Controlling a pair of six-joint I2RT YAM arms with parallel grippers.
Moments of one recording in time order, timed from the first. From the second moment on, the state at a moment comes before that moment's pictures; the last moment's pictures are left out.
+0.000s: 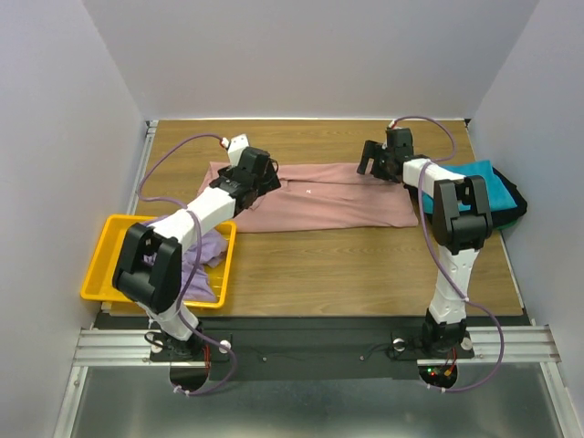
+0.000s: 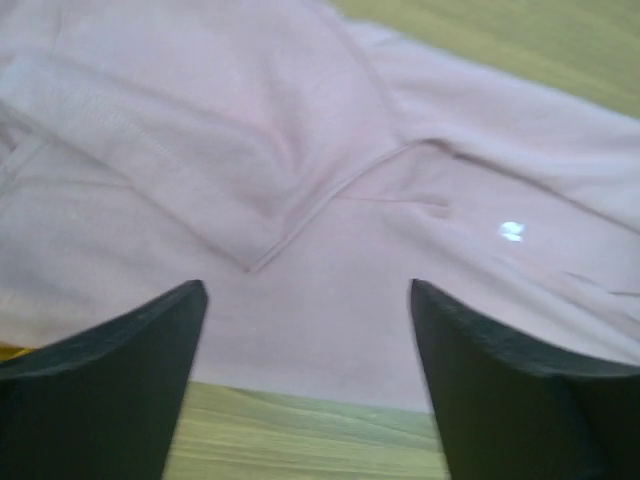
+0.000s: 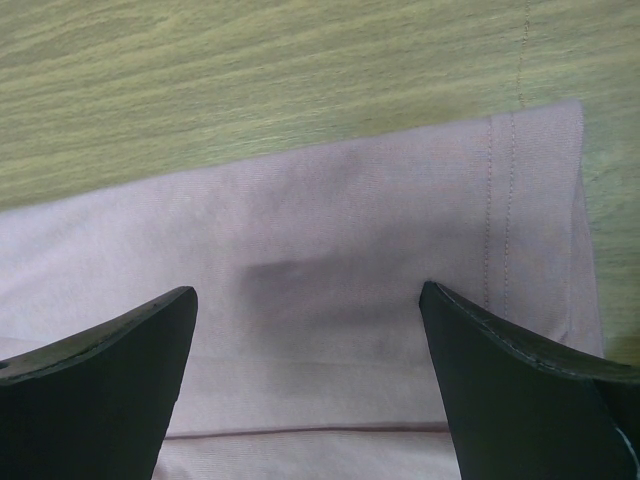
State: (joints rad) left arm -0.49 1.63 1.15 -0.30 -0.42 -0.69; right arm 0.13 2.10 1.48 -0.15 -0.01 0.36
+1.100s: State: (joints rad) left arm -0.31 2.47 2.08 -0.26 -0.07 -0.68; right arm 0.15 1.97 1.28 -0.10 -0.05 0.41
